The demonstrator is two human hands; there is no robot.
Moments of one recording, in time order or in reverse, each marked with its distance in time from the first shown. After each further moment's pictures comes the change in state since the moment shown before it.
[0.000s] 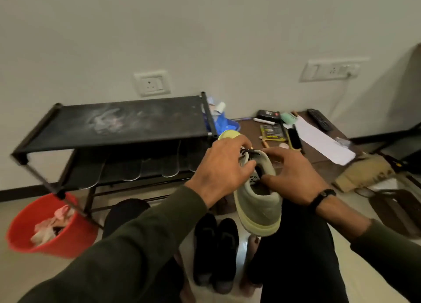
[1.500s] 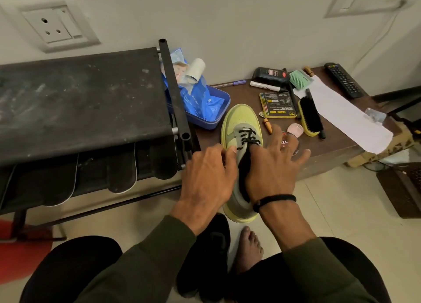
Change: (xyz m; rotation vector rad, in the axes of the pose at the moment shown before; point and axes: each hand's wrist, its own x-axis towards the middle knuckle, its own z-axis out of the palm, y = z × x) left_hand 0.103 -0.113 0.152 0.003 -0.038 -0.355; right_hand 0.170 0.091 0.120 -0.681 0.150 0.333
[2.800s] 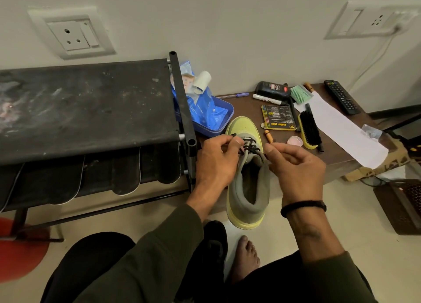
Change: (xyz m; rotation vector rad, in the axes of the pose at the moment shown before) left_hand 0.032 0.015 0.001 -0.651 -0.023 -0.215; right_hand 0.008 0.034 -0.014 1.418 0.115 0.327
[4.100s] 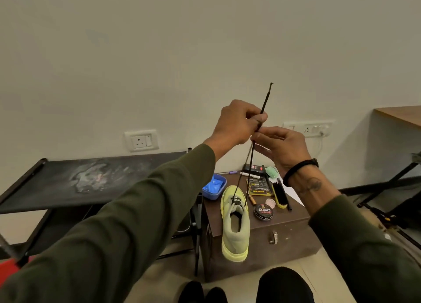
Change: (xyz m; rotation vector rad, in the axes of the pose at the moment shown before) left_hand -0.087 0.272 -0.068 0.224 -0.005 0.729; right_hand -0.073 -0.231 -0.062 0.268 -0.327 -0.308
